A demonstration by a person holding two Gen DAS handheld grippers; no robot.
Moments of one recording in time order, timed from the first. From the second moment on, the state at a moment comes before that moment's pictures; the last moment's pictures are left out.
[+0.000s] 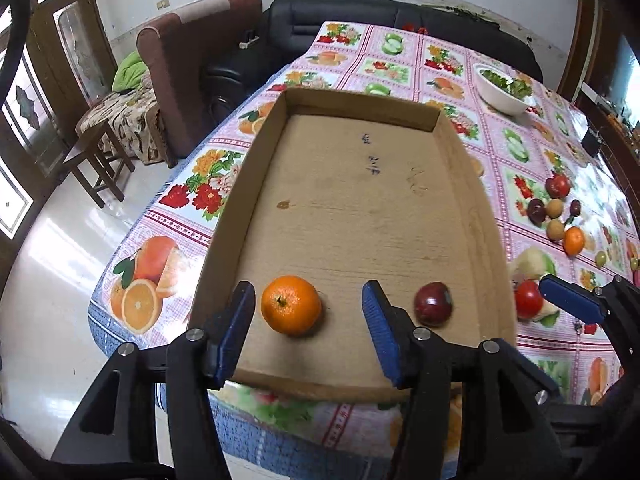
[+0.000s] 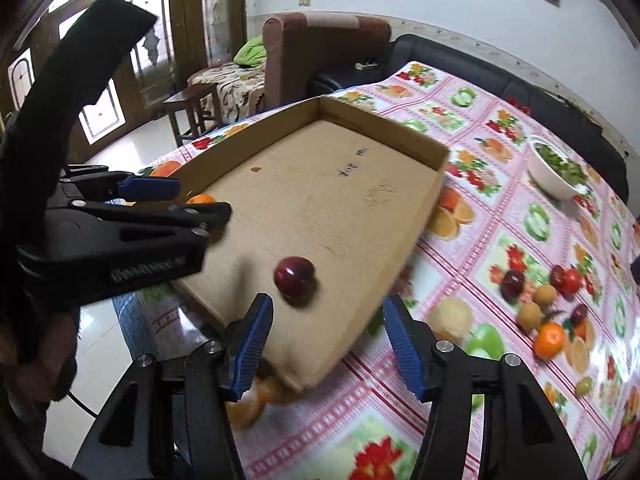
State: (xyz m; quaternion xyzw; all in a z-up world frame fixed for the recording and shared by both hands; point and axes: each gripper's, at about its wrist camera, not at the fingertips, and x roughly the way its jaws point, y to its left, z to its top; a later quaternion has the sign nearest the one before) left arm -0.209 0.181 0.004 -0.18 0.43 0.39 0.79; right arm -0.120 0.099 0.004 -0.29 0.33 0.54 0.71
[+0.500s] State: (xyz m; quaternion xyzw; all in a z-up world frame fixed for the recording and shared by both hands) left arm -0.163 0.112 0.021 -0.13 0.43 0.35 0.82; right arm -0.056 0.017 0.010 -0.26 0.35 0.44 0.78
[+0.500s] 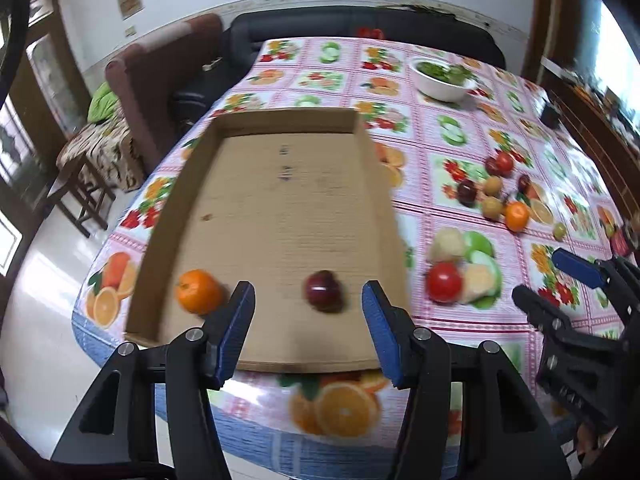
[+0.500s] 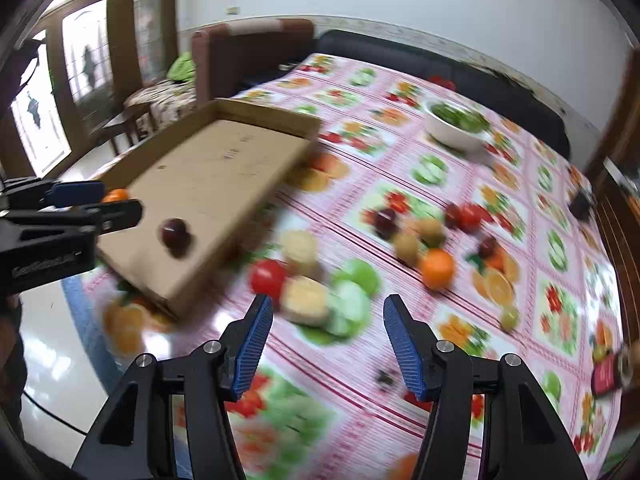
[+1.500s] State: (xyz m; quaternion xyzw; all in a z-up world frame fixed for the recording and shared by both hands) left arm -0.086 0.014 -0.008 -0.09 0.49 0.25 0.83; right arm 0.034 -0.106 -0.001 -0.17 0.41 0.33 0.83
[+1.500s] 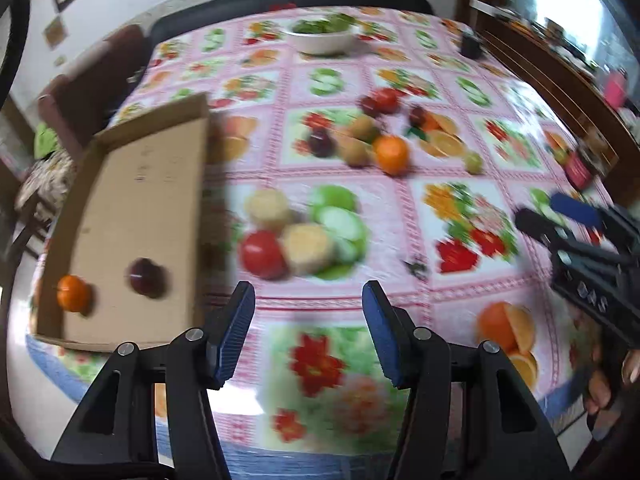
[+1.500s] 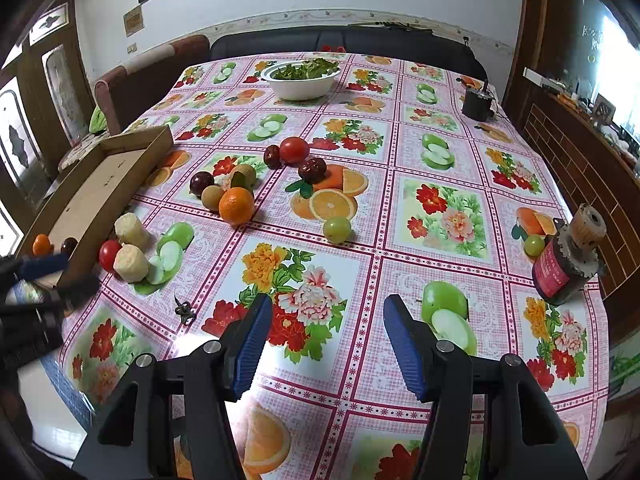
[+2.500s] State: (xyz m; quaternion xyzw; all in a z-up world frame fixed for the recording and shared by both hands) left arm -0.074 0.061 -0.038 -0.21 0.47 0.21 0.83; right arm 0.081 -0.071 -0.022 -0.06 0.45 0.39 0.80
